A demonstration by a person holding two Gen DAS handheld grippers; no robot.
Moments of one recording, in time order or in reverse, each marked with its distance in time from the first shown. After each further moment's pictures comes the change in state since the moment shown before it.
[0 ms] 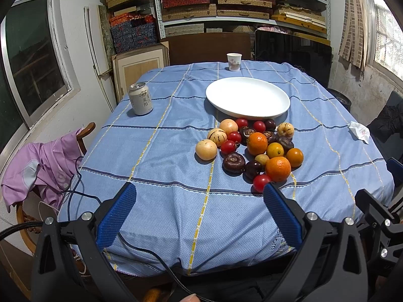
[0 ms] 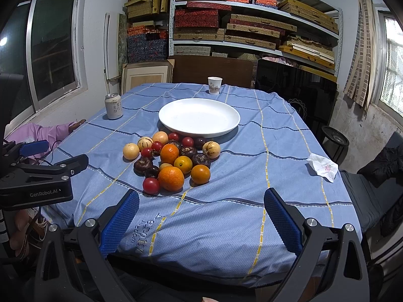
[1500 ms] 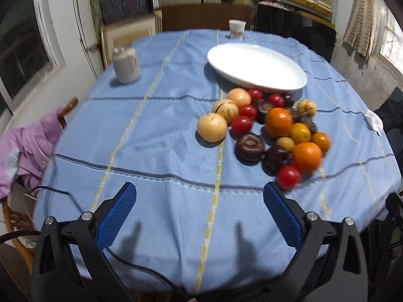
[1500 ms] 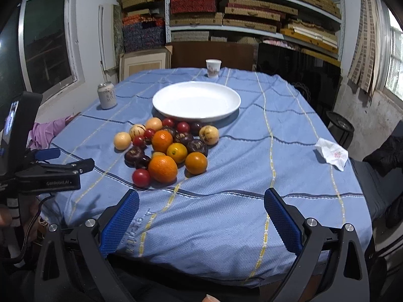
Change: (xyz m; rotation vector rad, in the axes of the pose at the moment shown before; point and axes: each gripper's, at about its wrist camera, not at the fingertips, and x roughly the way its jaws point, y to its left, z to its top) left arm 0.097 0.017 0.001 -0.020 0.184 -0.059; right arm 0.049 -0.017 -0.002 0.042 0.119 0.028
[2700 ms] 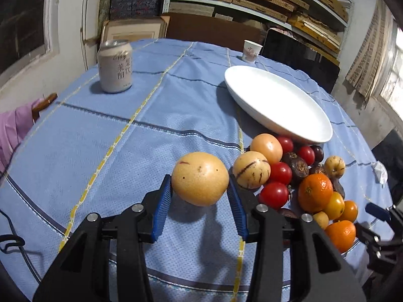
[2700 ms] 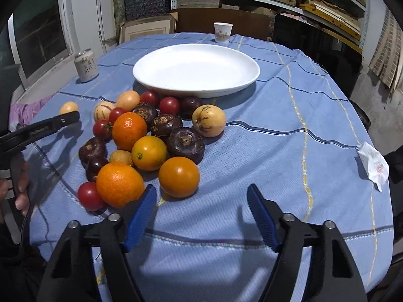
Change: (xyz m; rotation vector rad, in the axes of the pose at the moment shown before) left arm 0.091 0.033 0.053 -0.133 -0.118 -0.107; right arm 0.129 -0.004 0.030 -0.059 0.169 0.027
